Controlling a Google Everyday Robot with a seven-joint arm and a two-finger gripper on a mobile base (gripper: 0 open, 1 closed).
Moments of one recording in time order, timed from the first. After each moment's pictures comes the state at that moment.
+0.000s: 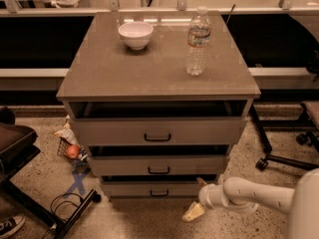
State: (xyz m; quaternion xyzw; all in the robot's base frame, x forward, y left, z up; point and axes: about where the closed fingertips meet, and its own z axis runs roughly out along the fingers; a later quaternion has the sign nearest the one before) arm 0.510 -0.149 0.292 -0.49 0.80 0.17 0.29
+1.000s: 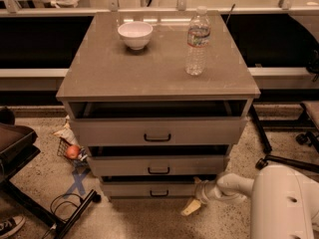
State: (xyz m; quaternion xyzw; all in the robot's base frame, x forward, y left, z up) arm 0.562 -0.148 0.205 -0.50 0.80 0.20 0.27
